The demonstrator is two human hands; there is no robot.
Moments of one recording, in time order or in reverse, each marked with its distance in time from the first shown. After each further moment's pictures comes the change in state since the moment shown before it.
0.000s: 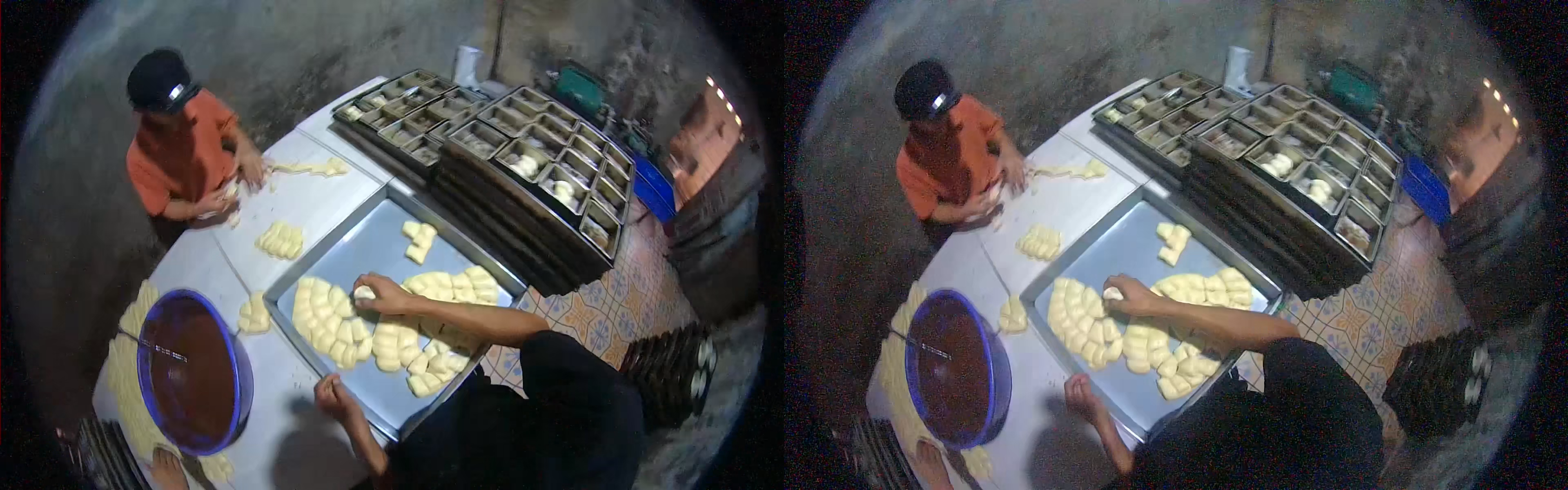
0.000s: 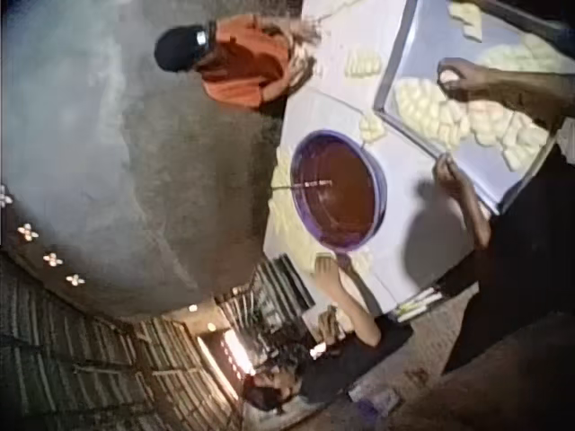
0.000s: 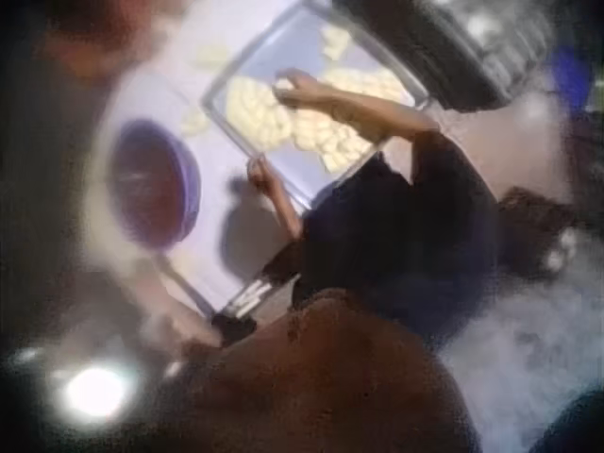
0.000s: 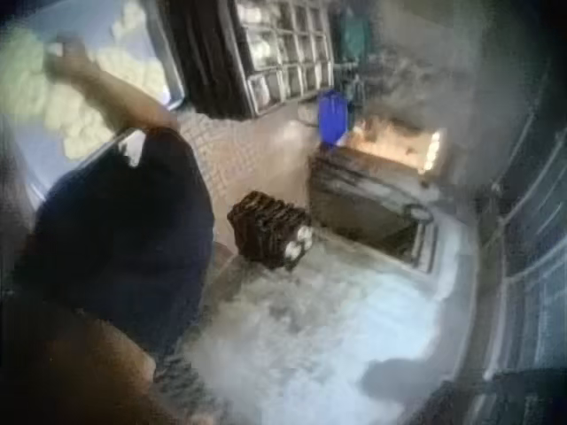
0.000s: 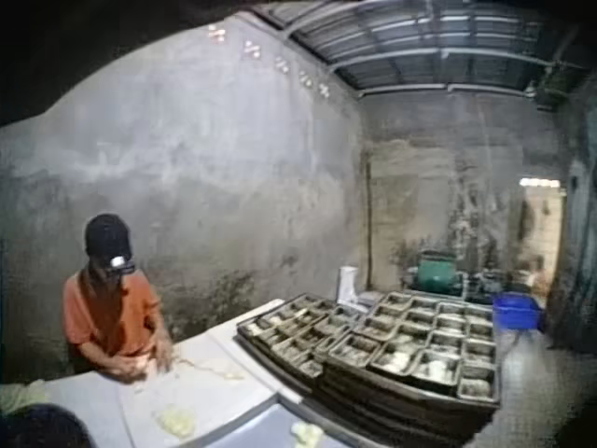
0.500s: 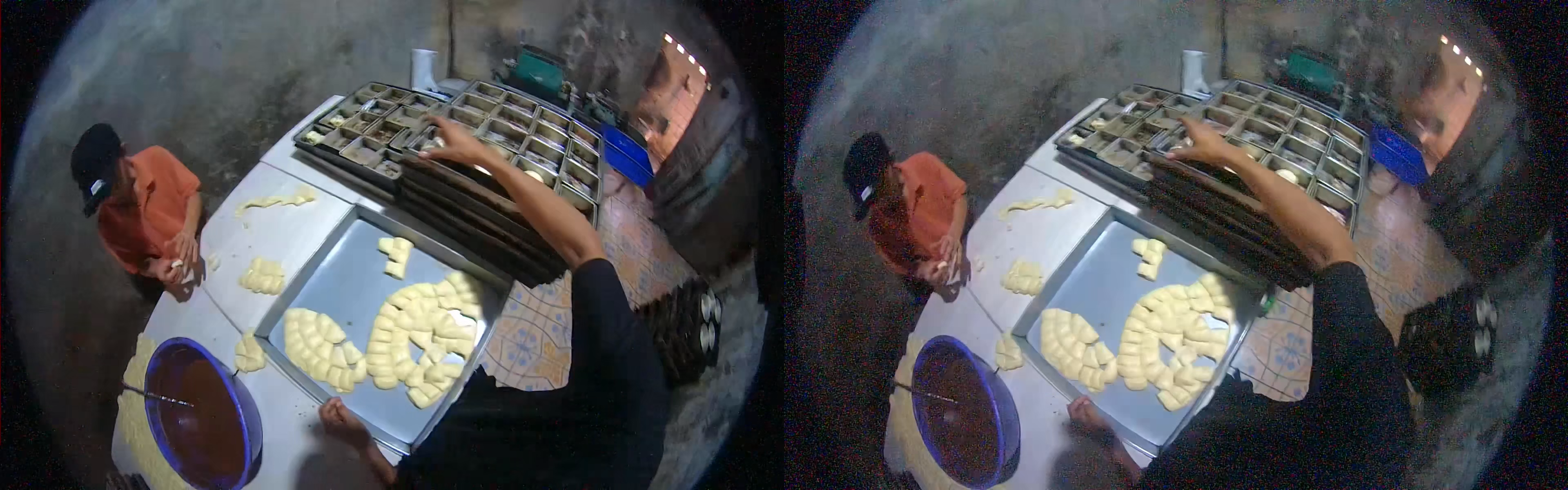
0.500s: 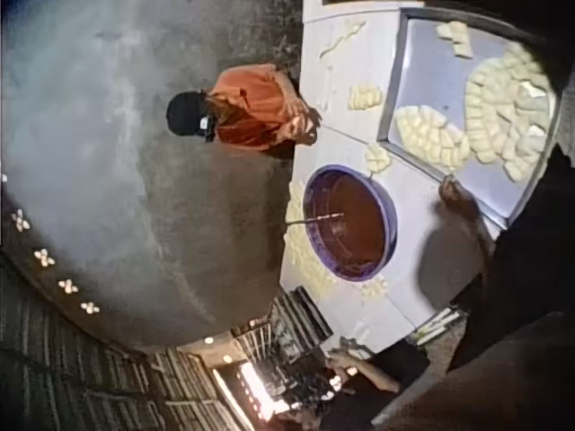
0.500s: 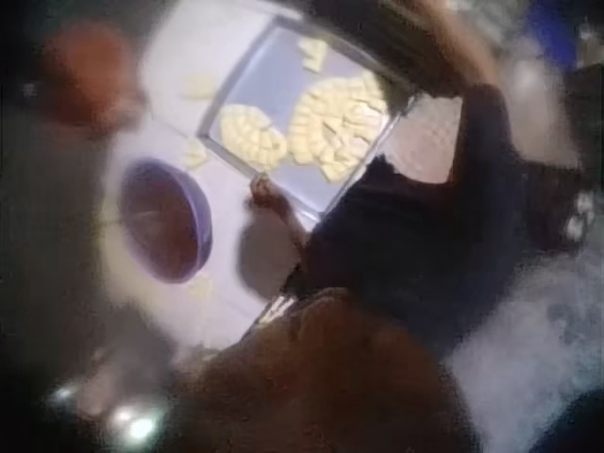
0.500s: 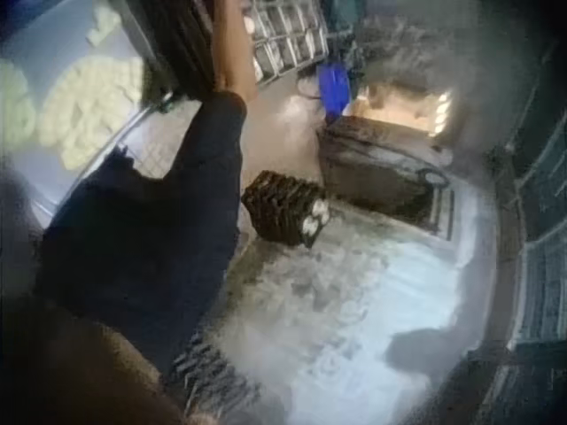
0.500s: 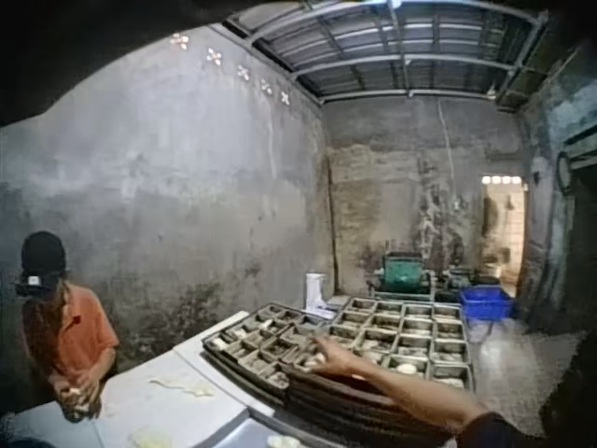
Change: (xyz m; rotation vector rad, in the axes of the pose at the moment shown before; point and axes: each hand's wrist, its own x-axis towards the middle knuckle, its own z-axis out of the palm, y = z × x) left_hand 0.001 0.001 0.001 -0.134 -0.017 0.101; right_hand -0.002 0.008 -0.358 -0.569 0.538 0.042
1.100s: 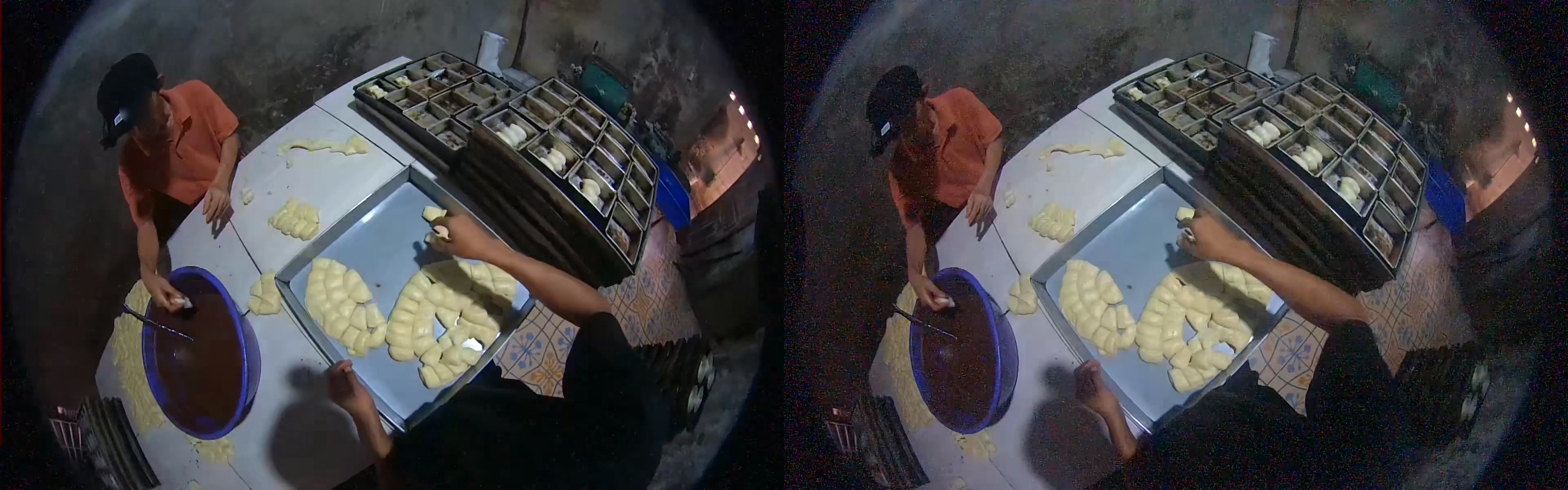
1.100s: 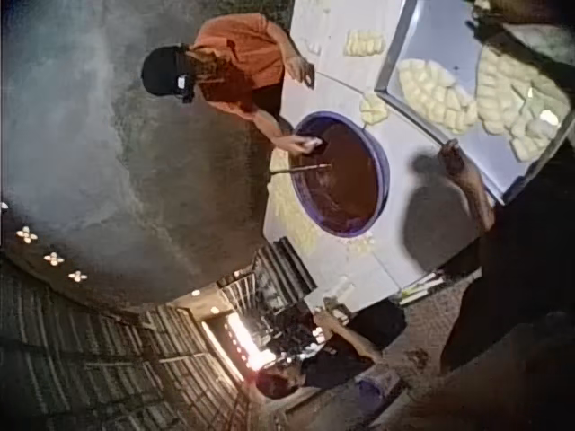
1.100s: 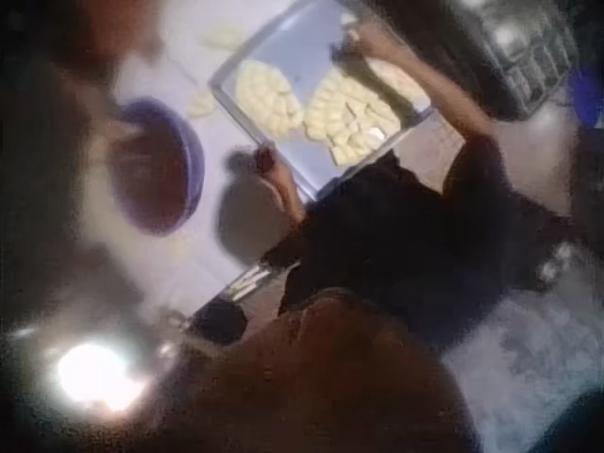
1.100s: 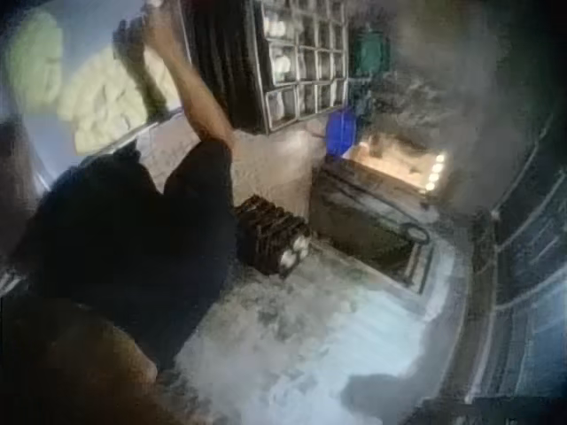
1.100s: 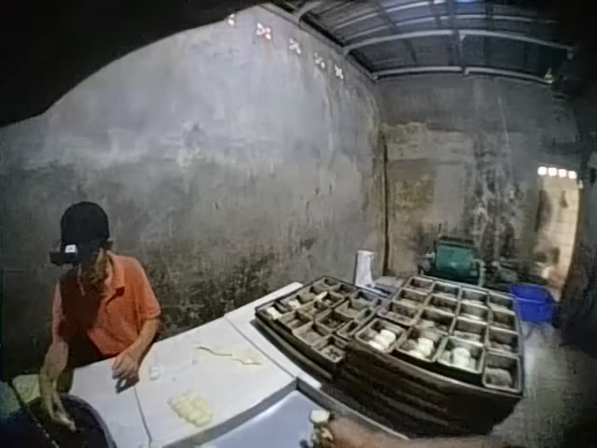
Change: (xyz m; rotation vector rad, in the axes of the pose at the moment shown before) left_hand 0.001 0.025 0.002 0.200 -0.012 0.233; right_hand -0.131 -0.099 0.145 0.024 -0.292 -0.132
